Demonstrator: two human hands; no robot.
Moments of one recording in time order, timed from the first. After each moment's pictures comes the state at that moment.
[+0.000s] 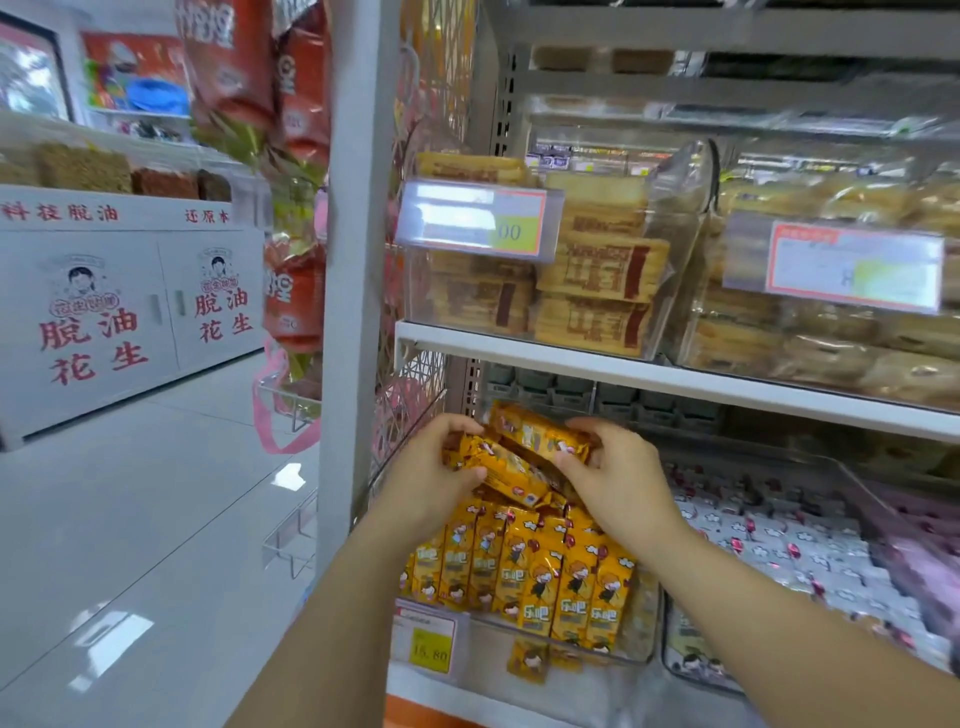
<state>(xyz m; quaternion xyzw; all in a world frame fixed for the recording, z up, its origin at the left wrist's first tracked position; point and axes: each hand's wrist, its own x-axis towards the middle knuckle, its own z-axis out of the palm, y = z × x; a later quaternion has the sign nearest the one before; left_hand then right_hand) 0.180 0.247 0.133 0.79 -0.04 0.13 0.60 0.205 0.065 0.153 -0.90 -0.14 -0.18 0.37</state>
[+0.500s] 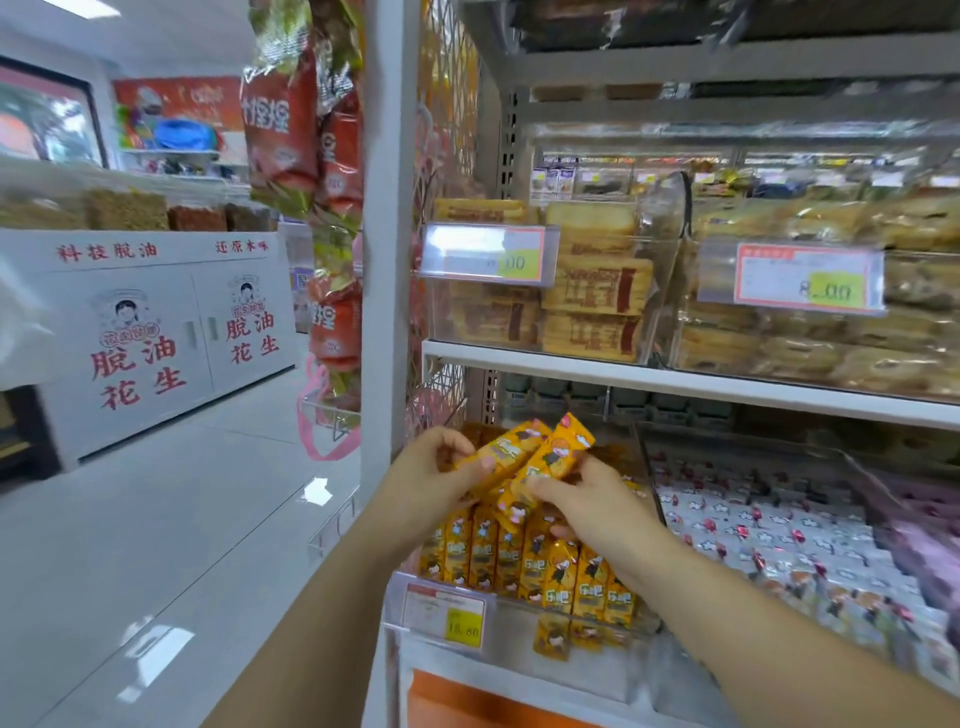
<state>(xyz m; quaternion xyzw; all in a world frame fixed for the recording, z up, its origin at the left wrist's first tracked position) 0.139 0.261 0.150 0.76 -0.02 0.13 0.64 0.162 0.091 0.154 -0.82 -0.10 0.04 0.56</state>
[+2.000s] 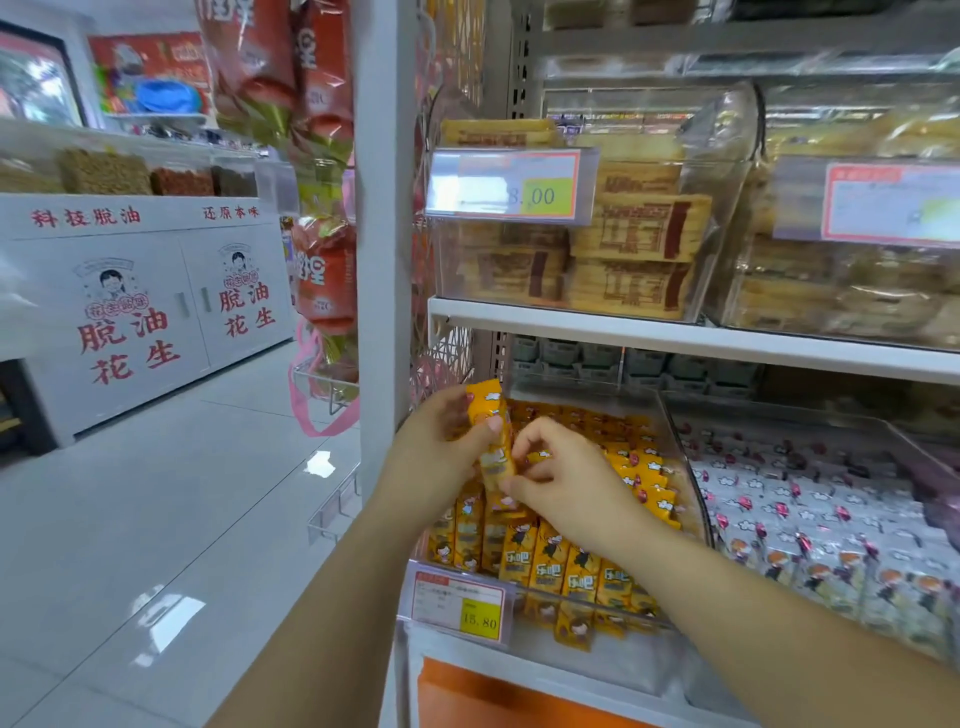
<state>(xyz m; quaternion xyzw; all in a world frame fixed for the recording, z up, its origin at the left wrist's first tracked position) 0.157 0.263 0.143 0.76 0.00 0.16 0.63 0.182 0.117 0.134 -0.87 -0.24 -0.03 0.44</state>
